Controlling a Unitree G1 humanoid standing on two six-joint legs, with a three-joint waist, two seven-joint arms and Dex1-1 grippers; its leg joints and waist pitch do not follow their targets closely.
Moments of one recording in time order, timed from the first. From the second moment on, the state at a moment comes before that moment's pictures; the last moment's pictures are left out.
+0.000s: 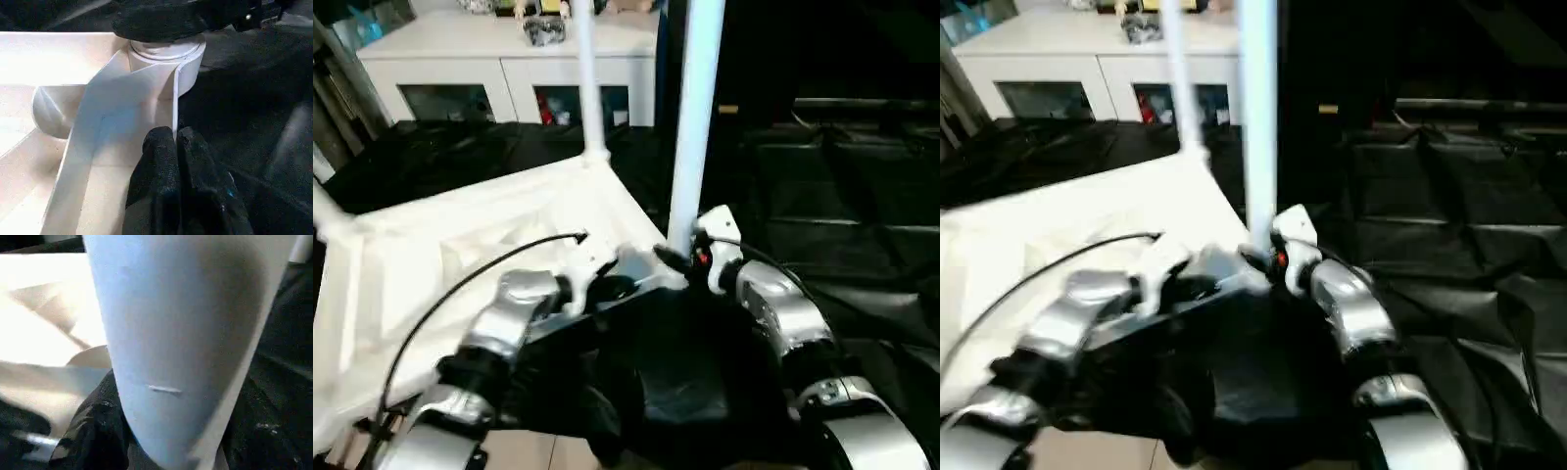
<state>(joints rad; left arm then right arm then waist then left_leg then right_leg) -0.57 0.17 -0.21 0.64 0.03 0.15 -0.83 -0.63 -0.09 0.01 0.81 0.03 0.06 0.52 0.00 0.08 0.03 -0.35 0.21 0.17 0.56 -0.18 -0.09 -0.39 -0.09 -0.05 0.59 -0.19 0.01</state>
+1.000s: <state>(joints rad) -0.47 0.39 -0.26 0.47 -0.05 0.08 -1.25 -0.54 -0.33 0.17 0.66 0.11 0.02 1.31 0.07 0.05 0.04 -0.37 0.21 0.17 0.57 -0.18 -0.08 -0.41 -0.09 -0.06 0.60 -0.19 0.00</state>
